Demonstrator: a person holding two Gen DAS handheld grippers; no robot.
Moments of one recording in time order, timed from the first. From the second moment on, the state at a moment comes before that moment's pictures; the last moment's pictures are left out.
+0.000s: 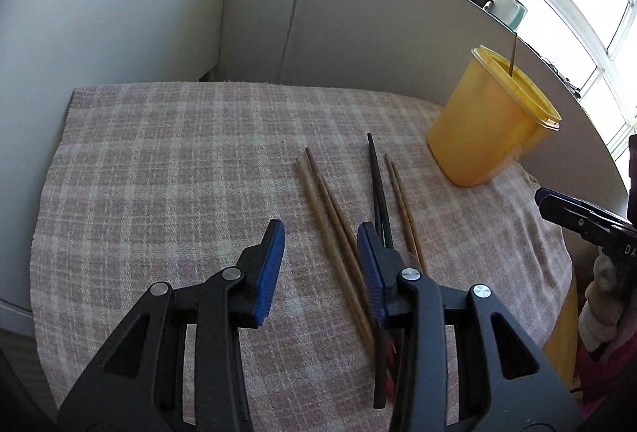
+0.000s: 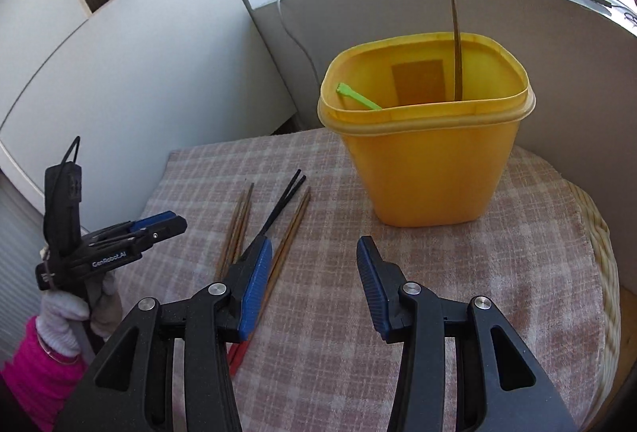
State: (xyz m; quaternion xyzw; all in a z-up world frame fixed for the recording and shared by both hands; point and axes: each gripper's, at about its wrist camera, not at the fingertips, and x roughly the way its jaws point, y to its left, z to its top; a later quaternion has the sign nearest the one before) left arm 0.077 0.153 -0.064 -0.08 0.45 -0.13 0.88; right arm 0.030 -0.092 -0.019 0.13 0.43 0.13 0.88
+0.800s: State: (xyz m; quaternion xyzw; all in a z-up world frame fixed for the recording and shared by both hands) left arm 0.113 0.117 -0.110 -0.03 0.50 -0.12 0.86; right arm 0.065 -0.047 -0.077 0.15 0.51 0.13 0.83
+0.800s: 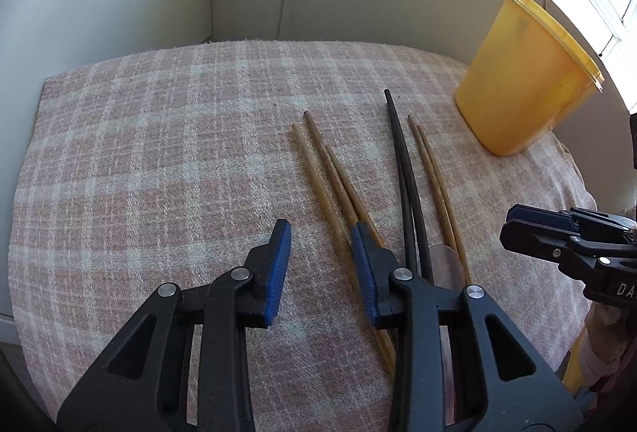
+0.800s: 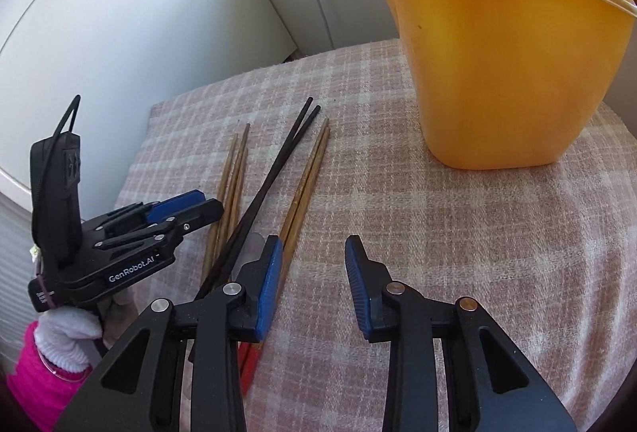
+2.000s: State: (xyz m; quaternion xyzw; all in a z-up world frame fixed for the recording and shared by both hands) left arm 0.118 0.101 -0.121 0.01 0.49 -0.12 0.86; right arm 0.112 -0.010 -0.103 0.11 0.56 0.09 0.82
